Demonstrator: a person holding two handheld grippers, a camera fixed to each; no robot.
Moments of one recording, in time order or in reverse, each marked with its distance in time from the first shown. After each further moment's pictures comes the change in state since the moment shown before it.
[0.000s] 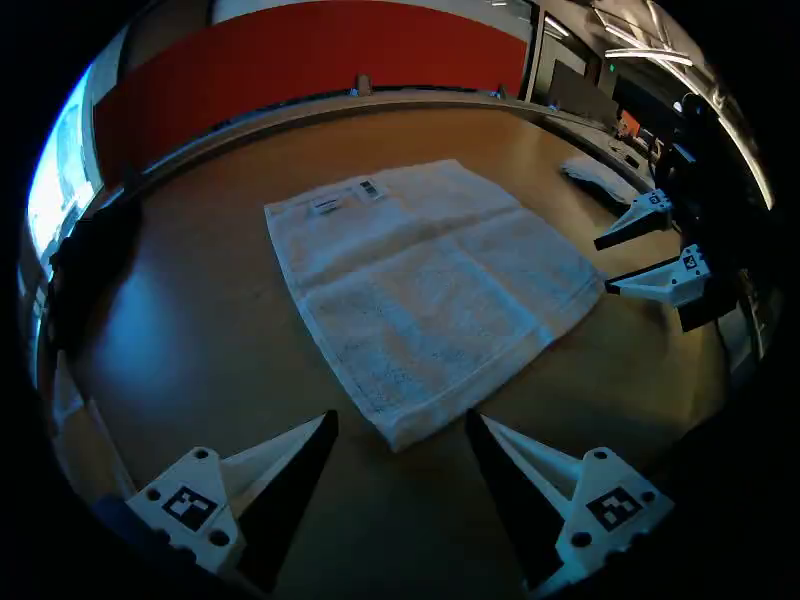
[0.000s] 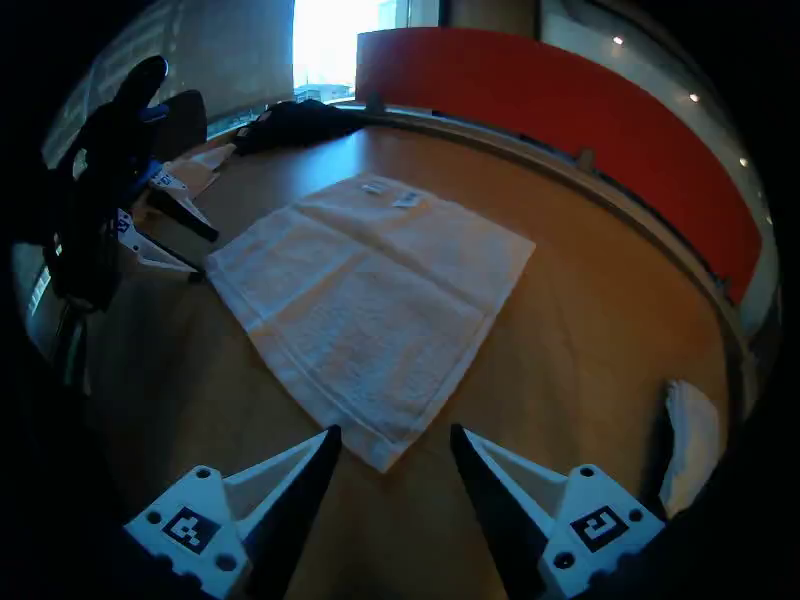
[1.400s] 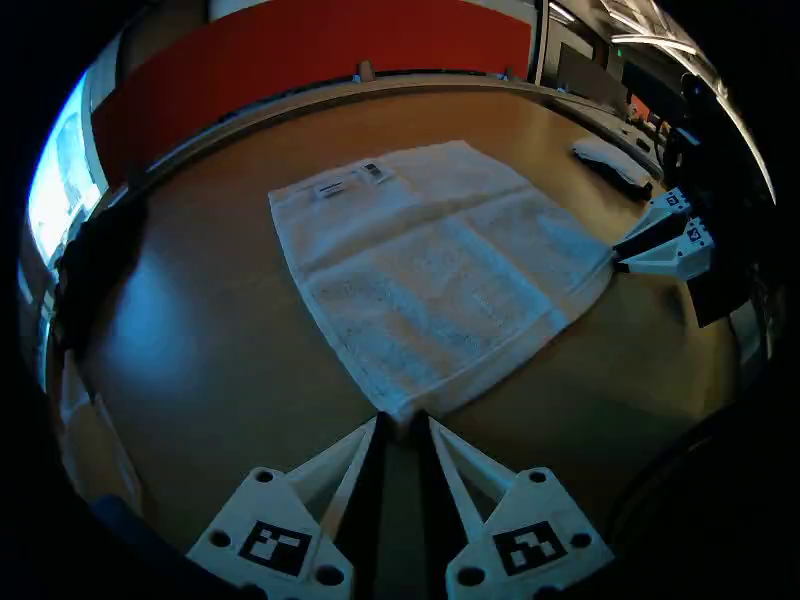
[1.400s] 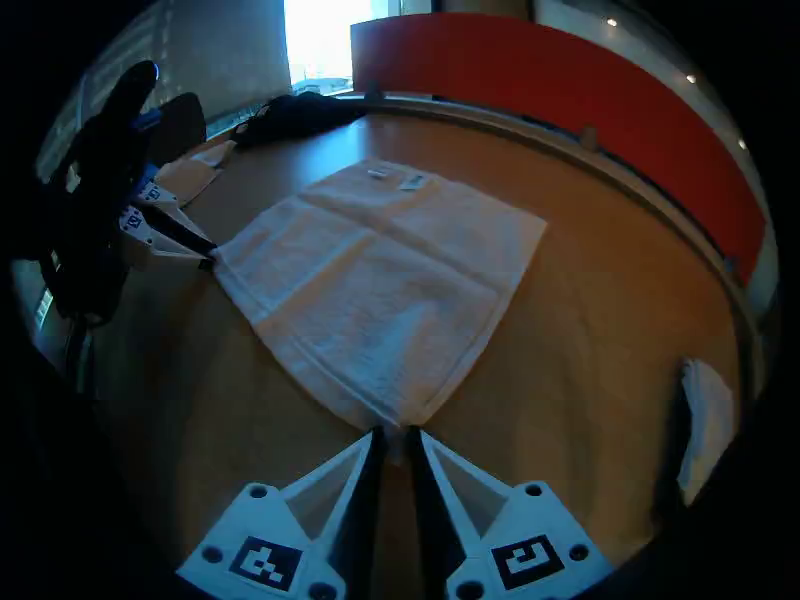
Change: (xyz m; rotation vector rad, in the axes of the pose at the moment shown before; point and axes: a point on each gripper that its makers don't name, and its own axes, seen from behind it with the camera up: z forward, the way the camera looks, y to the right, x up) left arm -0.009 0.002 0.004 0.061 -0.056 0.013; right arm -0.011 -0.008 0.001 0.051 -0.040 0.043
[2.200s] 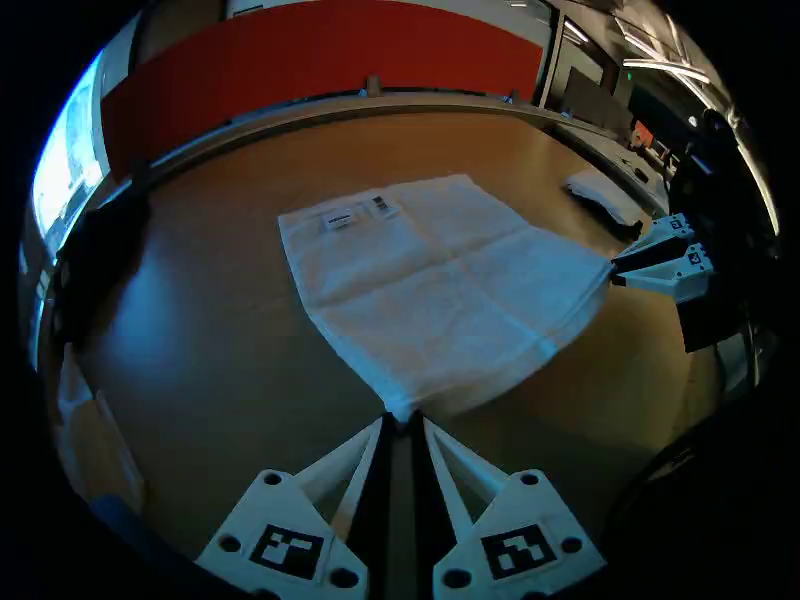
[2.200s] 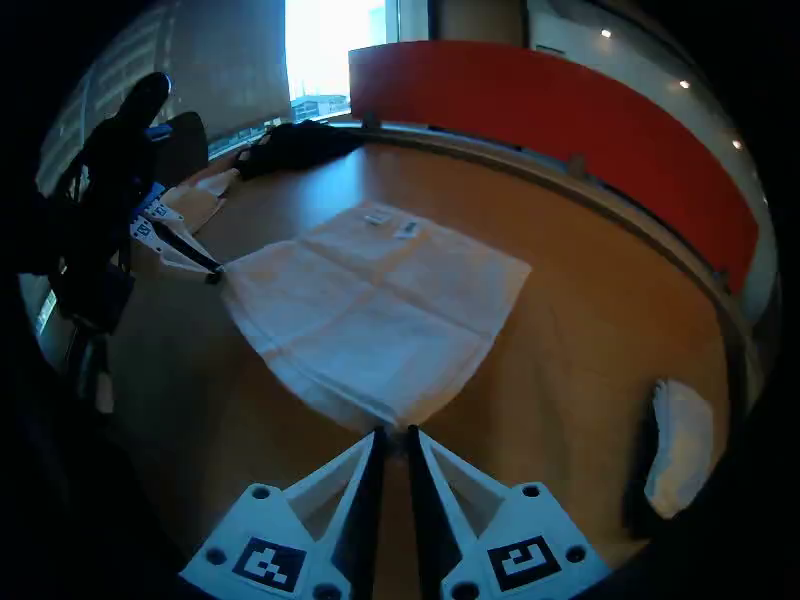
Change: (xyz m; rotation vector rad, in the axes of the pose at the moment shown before) left arm 0.034 0.013 -0.032 -0.046 0.028 -0.075; right arm 0.035 0.008 -0.041 -0.023 0.086 -0.010
